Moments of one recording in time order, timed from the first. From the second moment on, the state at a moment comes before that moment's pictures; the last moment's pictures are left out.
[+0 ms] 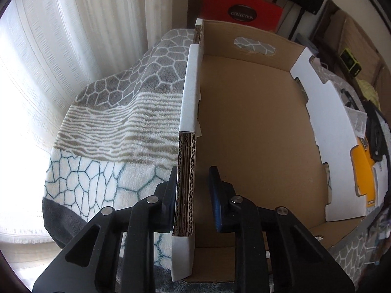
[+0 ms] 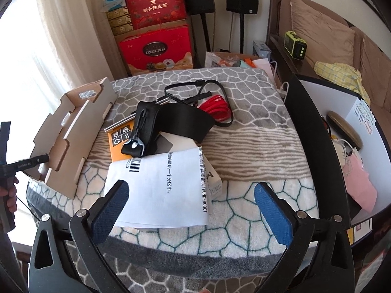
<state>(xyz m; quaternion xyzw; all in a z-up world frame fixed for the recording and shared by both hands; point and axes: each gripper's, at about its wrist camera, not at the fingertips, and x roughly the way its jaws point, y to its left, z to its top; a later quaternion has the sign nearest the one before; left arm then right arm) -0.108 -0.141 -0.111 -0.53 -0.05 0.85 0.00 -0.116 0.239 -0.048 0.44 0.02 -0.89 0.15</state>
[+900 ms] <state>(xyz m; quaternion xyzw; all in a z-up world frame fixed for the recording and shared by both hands) -0.103 -0.138 -0.113 -0.52 -0.05 0.85 0.02 -0.123 0.259 -0.068 0.50 -0.05 -0.85 0.14</state>
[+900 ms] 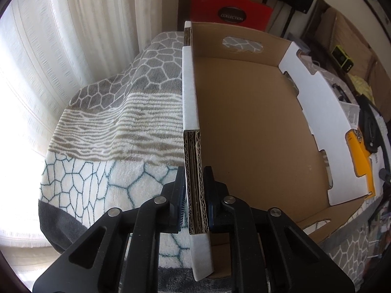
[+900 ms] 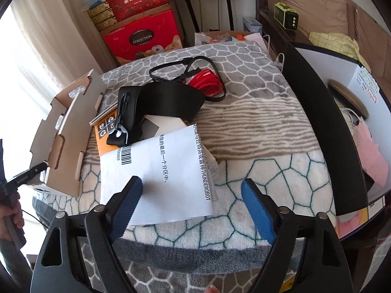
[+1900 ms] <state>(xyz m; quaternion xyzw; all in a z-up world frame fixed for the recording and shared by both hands) -0.099 -0.126 -0.109 -0.51 0.00 0.86 0.03 -0.088 0.193 -0.028 0.43 0.01 -0.86 0.27</state>
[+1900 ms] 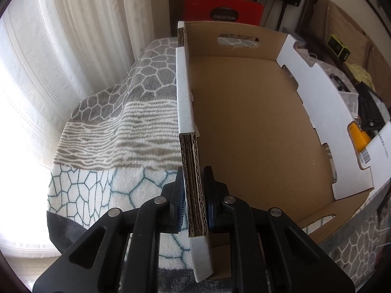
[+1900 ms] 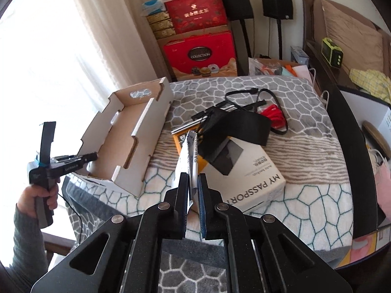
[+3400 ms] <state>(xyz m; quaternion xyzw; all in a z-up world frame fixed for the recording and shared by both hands) -0.096 -0.133 -0.108 -0.51 -0.05 0.86 0.07 -0.133 0.011 -0.043 0.51 0.03 -0.73 0.46</state>
